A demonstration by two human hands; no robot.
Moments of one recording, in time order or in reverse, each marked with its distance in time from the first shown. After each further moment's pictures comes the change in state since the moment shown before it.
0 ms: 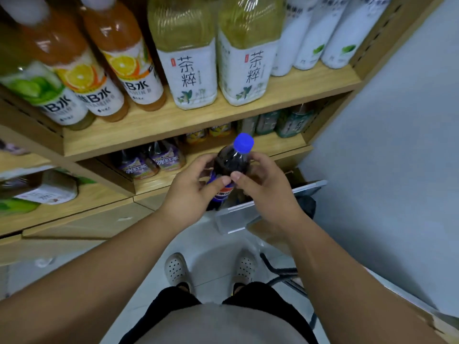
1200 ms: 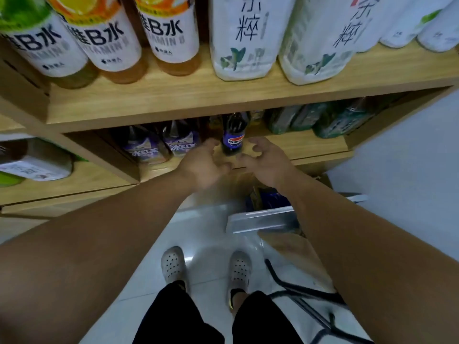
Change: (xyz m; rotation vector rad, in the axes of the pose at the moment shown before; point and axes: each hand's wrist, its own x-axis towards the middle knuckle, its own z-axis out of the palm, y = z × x) left_hand 0.103 -0.115 -0.027 0.518 -0.075 -0.338; right_hand 0.138 0.064 0.060 -0.485 -0.172 0.155
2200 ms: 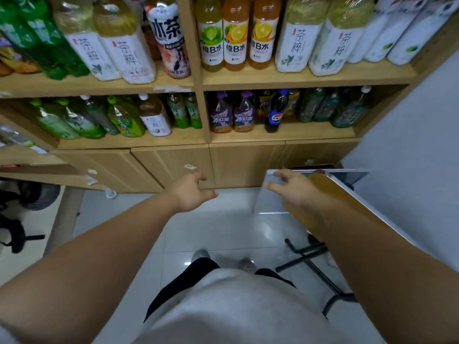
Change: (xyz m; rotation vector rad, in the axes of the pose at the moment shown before) left_hand -0.368 -0.100 -0.060 0.017 -0.043 -0.228; right_hand -0.306 -0.030 0.053 -0.160 -0.153 0.063
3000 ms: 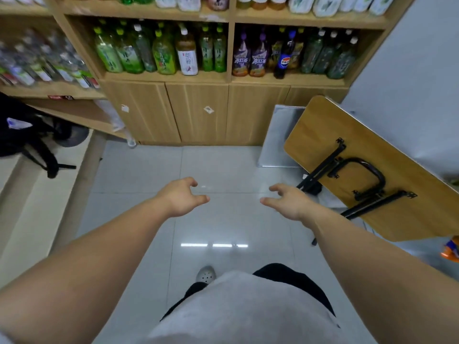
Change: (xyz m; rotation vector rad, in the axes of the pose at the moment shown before) left_hand -0.347 -0.210 0.176 0.019 0.040 -0.044; right_hand -0.357 0.120 0.231 -0.112 -0.091 0.035
